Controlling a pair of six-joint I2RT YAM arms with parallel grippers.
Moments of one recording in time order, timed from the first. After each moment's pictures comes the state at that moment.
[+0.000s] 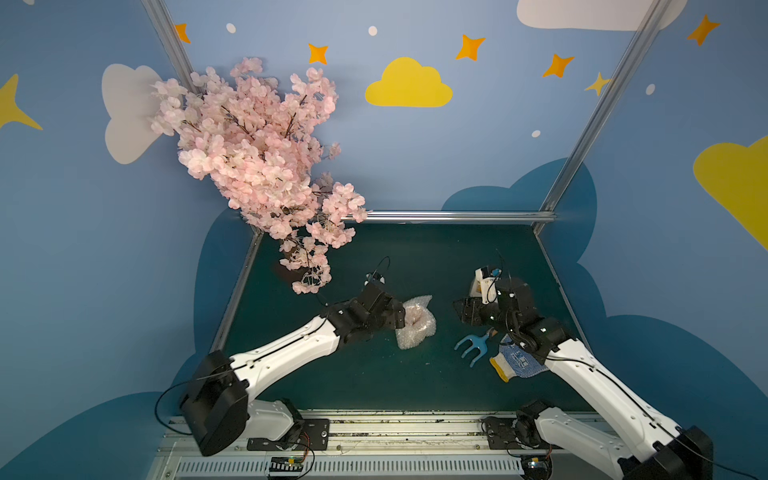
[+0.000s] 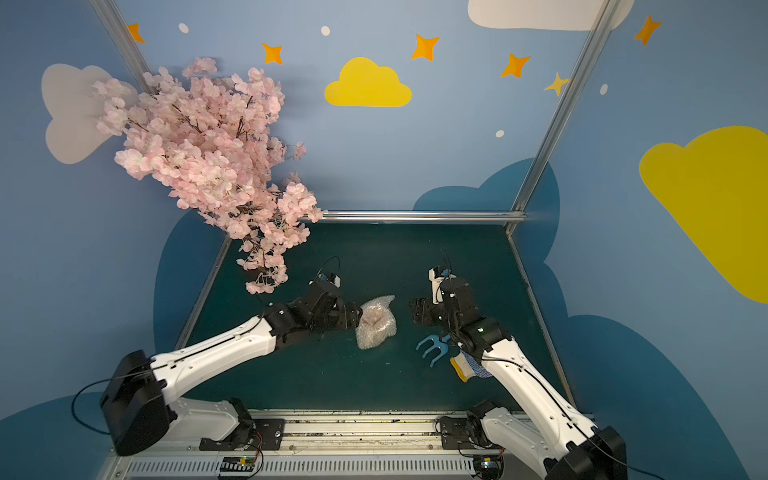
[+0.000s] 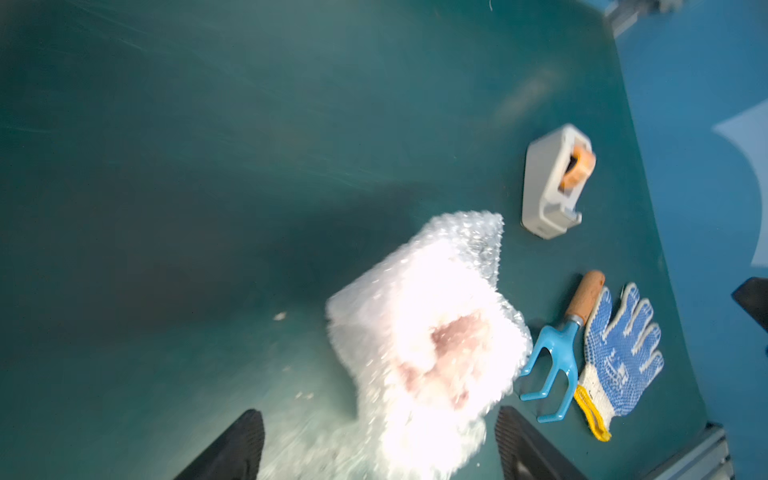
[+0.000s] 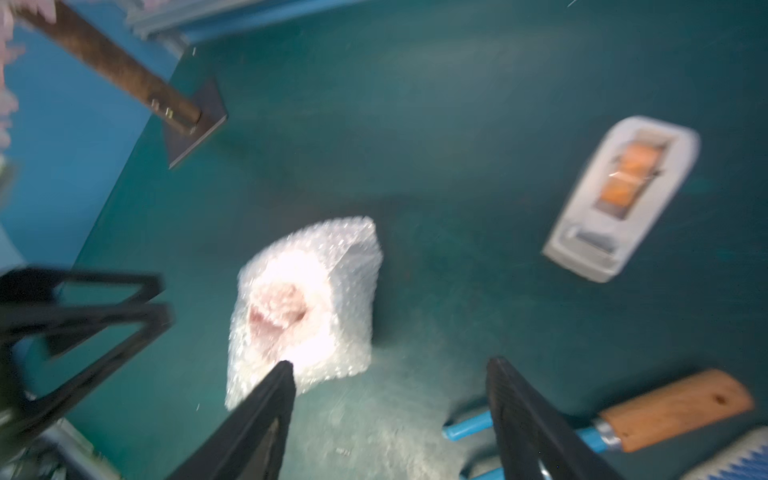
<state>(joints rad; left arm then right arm) -0.79 1.26 0.91 -0.45 -0.18 -0.76 0.49 0.96 0.77 -0.45 -0.02 0.37</state>
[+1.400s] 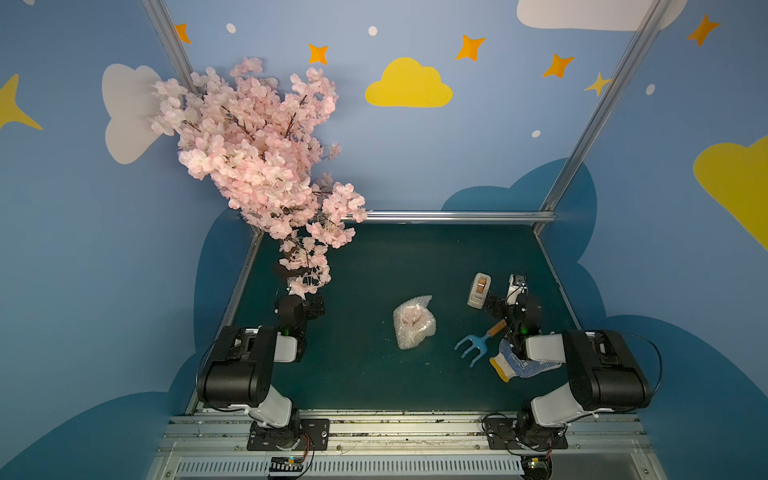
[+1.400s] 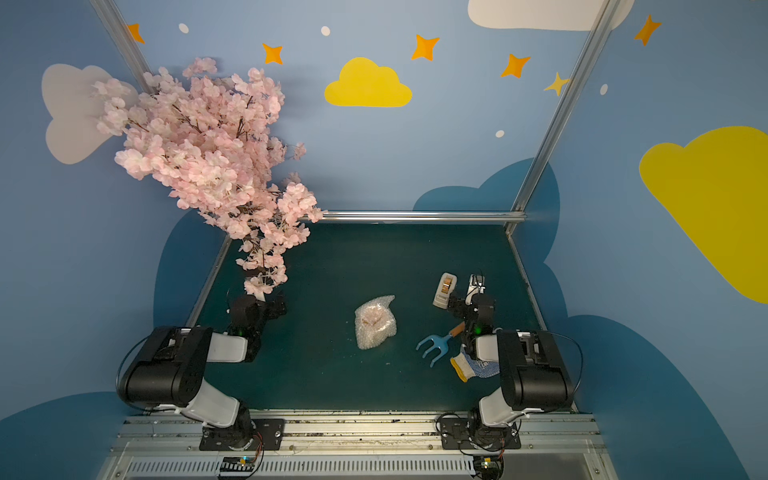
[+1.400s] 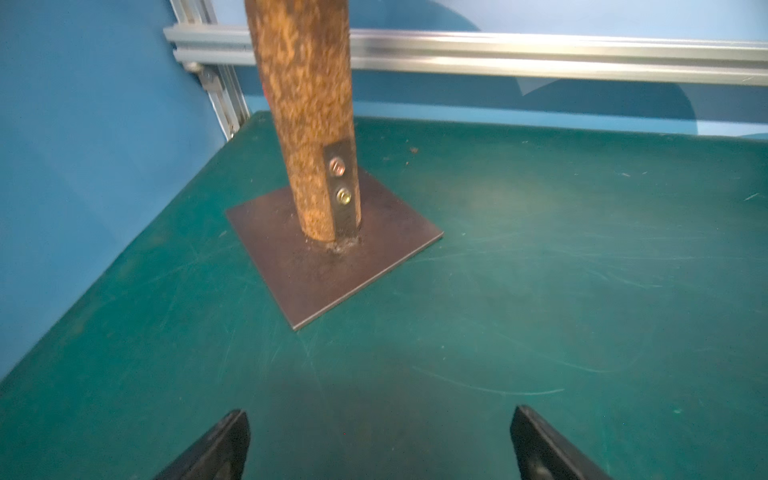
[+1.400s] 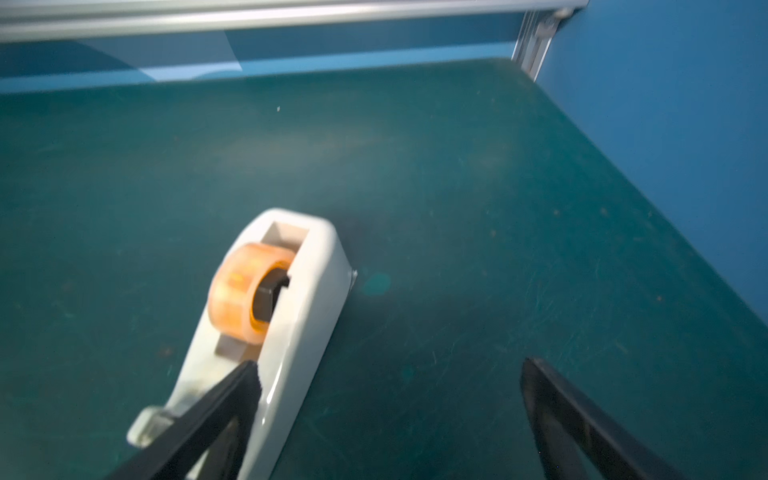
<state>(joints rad) -0.01 1.56 0.34 0.83 -0.14 -0.05 0.05 1.54 0.36 0.78 0.11 0.03</state>
